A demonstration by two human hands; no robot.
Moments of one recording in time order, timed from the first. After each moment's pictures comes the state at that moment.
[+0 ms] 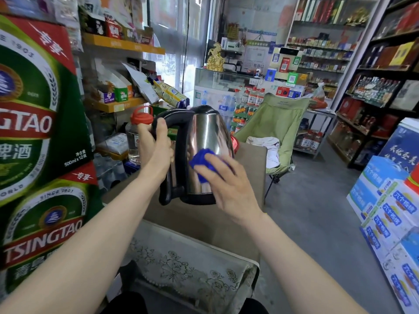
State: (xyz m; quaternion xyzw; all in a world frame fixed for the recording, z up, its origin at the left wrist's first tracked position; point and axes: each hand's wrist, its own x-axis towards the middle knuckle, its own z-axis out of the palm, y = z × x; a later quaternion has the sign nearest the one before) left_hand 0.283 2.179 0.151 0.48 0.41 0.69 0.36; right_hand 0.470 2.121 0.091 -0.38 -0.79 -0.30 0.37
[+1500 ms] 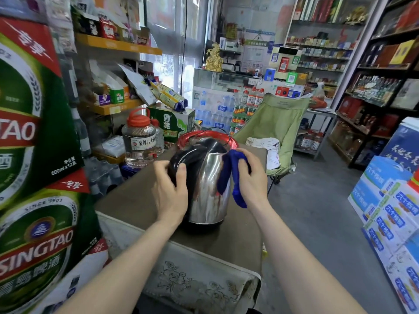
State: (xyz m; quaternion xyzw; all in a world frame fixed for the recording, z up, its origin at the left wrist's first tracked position) left_hand 0.321 2.157 0.075 0.56 0.47 0.66 0.19; right_hand 0.497 2.150 0.103 -0.61 -0.52 0.14 0.58
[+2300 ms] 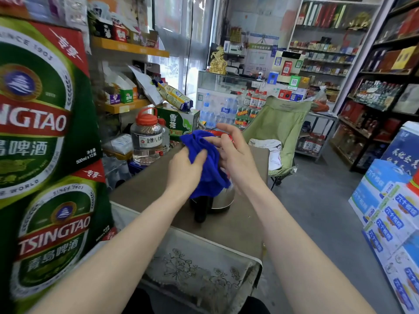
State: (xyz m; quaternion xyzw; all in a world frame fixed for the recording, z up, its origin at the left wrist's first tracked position) left_hand 0.311 2.133 0.135 0.61 0.47 0.56 0.30; right_hand 0.426 2.110 0.166 -0.47 -0.57 0.31 0.60
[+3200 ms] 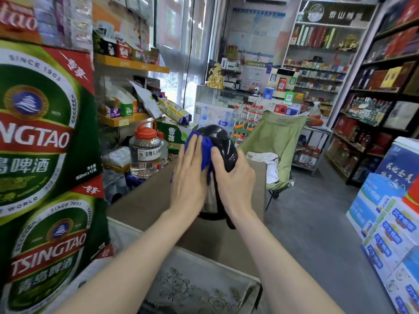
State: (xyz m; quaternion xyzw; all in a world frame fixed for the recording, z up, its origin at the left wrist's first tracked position) left_hand 0.316 2.150 0.127 0.73 0.45 0.51 0.09; right_hand 0.410 2.111 0.158 -0.58 -0.53 0.02 0.62
